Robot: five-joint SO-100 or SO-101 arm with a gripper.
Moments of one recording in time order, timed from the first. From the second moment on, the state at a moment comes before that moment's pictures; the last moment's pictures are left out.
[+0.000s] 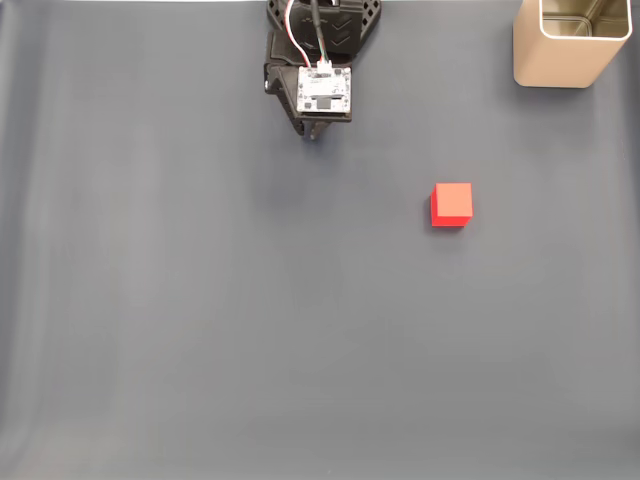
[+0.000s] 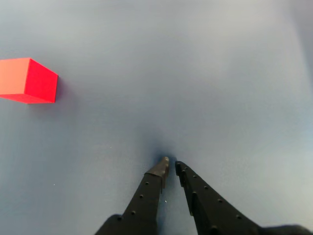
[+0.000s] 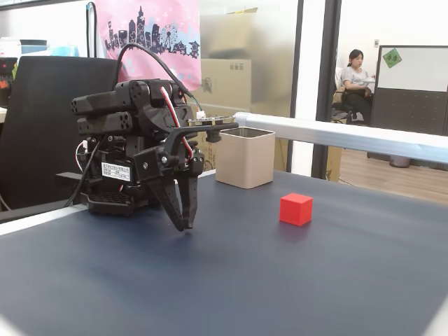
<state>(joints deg) 4.4 188.1 176.7 76.8 -90.8</state>
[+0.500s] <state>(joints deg) 4.4 188.1 176.7 76.8 -90.8</state>
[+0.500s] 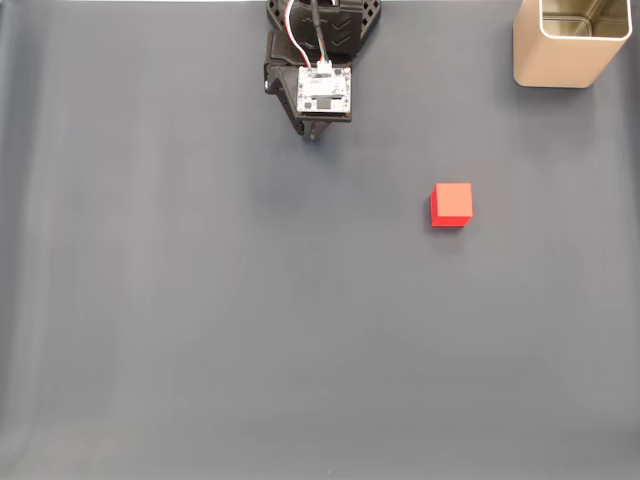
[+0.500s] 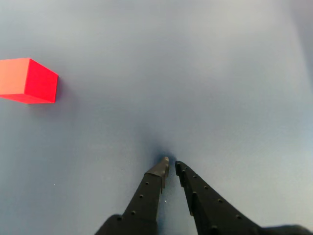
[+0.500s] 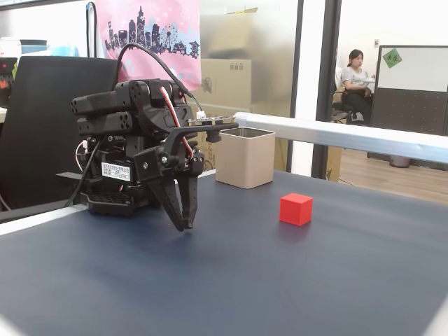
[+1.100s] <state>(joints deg) 3.9 188.1 176.7 76.6 -91.6</state>
